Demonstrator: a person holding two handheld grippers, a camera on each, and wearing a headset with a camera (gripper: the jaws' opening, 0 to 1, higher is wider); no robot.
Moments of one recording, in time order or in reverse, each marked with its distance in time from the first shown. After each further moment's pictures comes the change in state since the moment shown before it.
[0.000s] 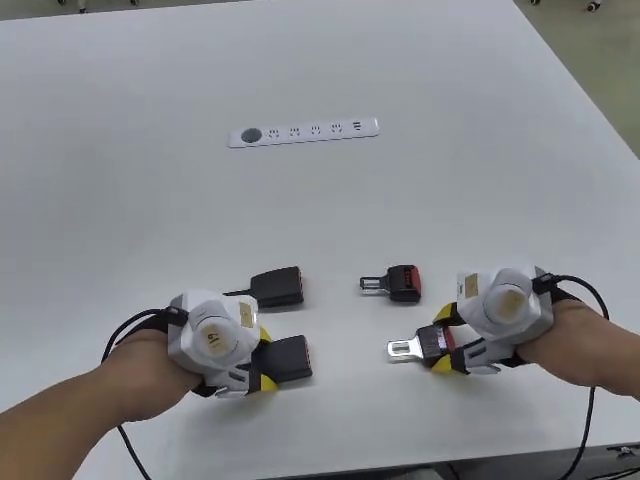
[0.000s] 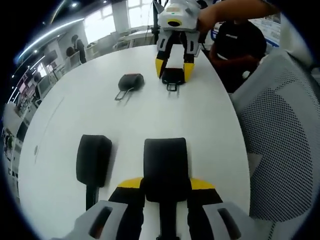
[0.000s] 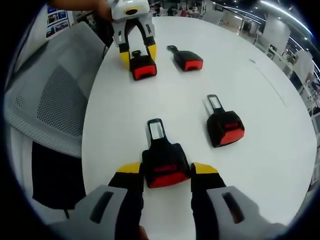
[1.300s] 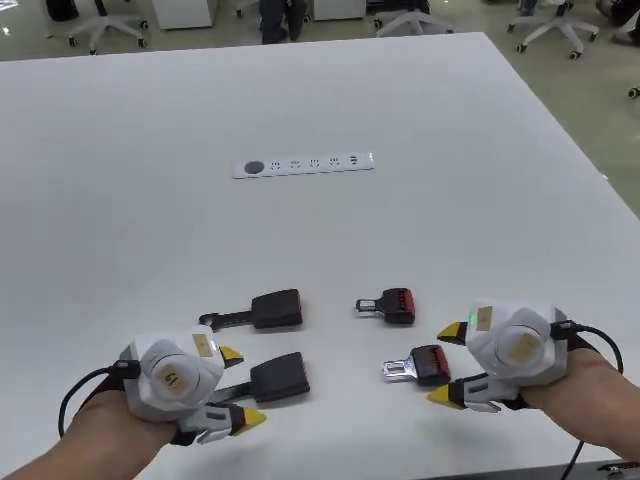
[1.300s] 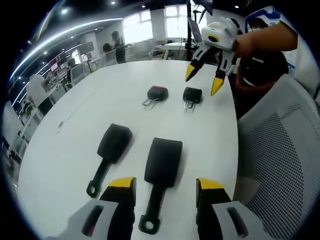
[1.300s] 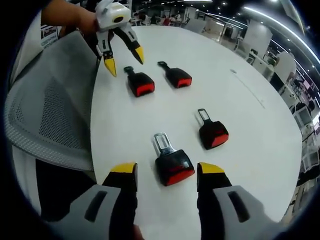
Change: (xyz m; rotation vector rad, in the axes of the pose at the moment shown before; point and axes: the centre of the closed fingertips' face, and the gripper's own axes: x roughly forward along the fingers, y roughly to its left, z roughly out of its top) left arm -0.044 -0.007 -0.002 -0.232 -0.125 0.209; right arm -0.032 0.017 0.022 0.044 -0.066 -0.180
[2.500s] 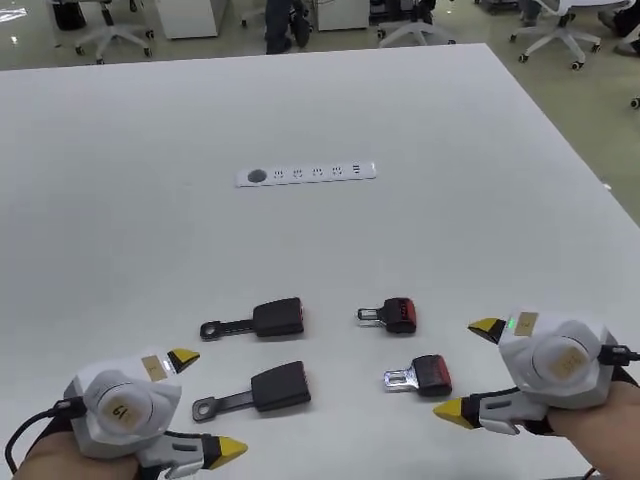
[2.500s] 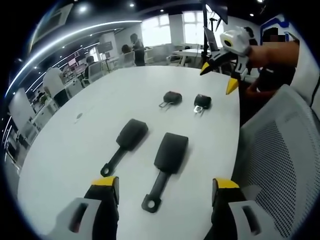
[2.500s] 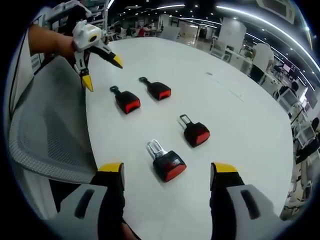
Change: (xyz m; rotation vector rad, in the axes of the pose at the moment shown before) left arm -0.044 0.001 -0.009 -0.093 -0.043 0.108; right arm -0.037 -0.006 0.009 0.169 -0.083 -0.128
